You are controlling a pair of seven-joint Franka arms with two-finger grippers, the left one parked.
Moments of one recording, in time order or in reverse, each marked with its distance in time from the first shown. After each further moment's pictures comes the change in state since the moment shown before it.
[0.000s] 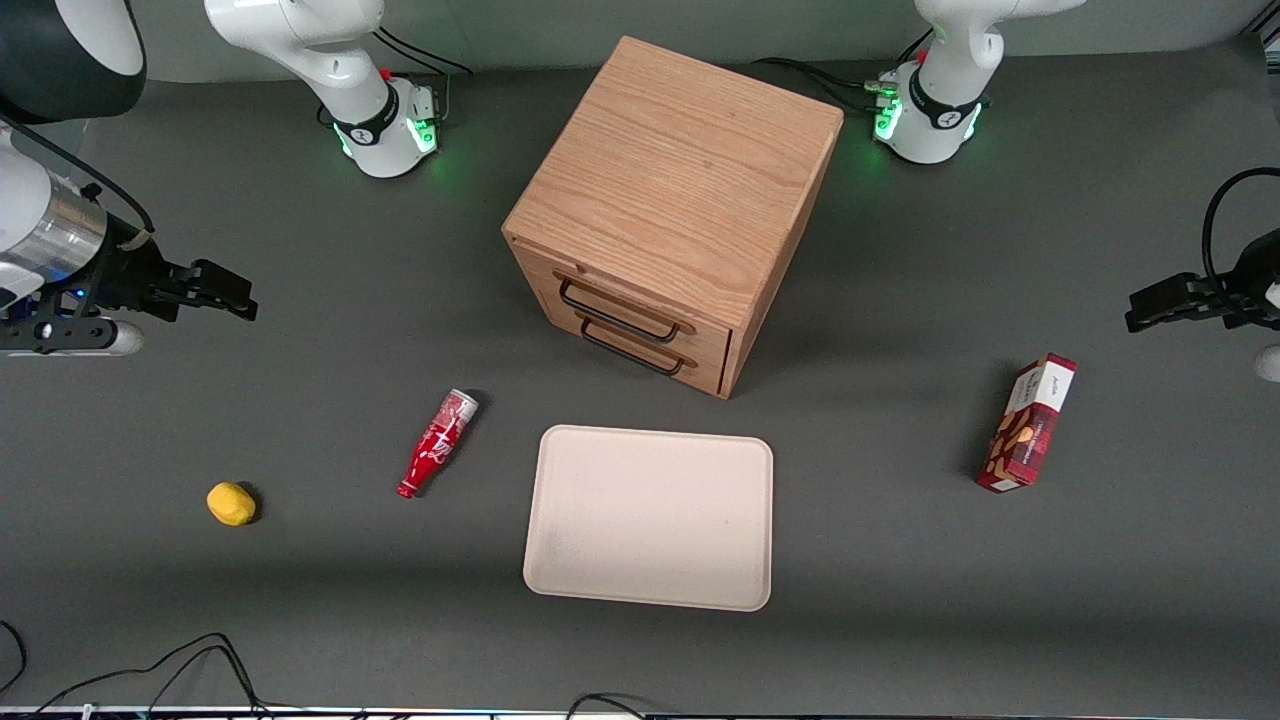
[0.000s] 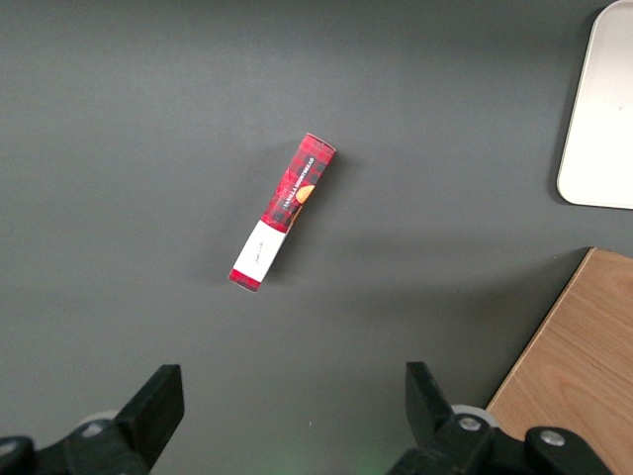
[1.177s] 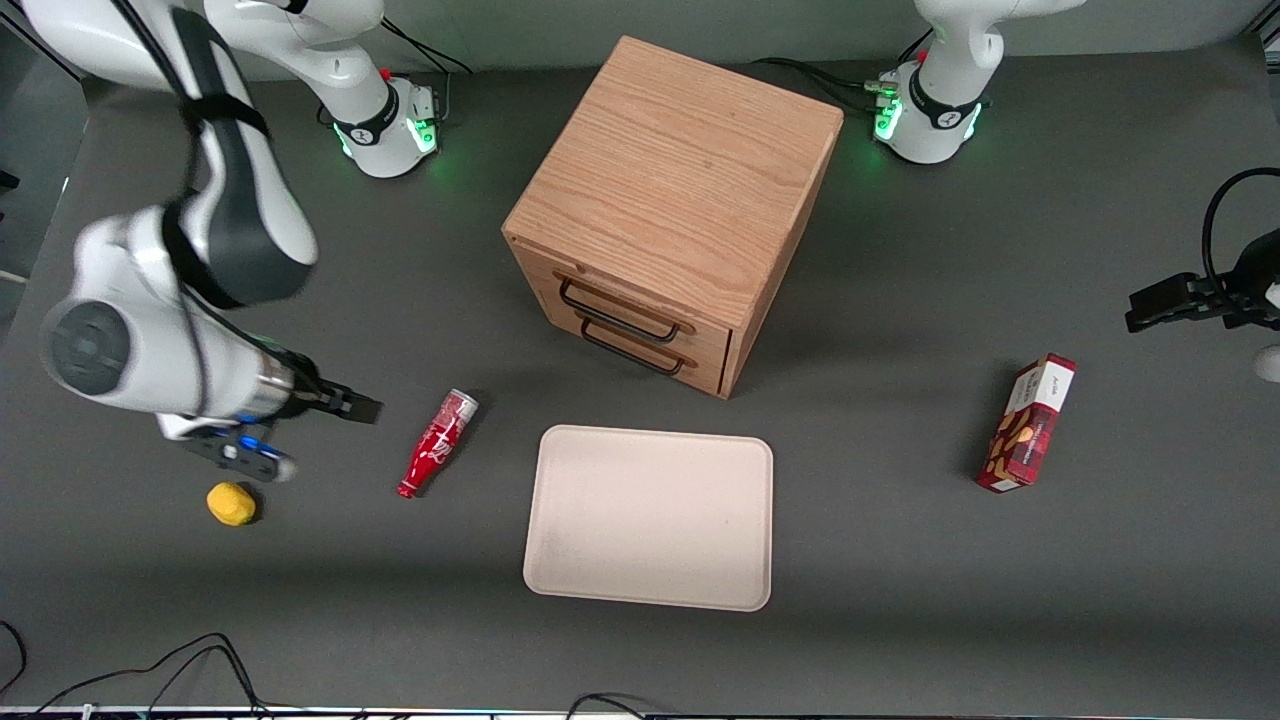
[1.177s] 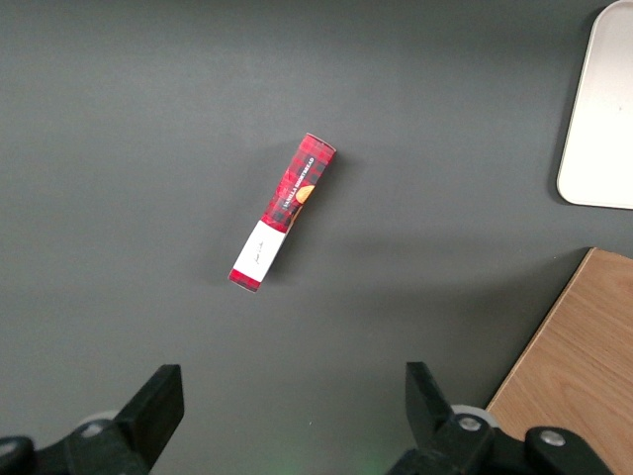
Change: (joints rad) arm 0.089 0.376 0.051 0.069 0.021 0.174 0.490
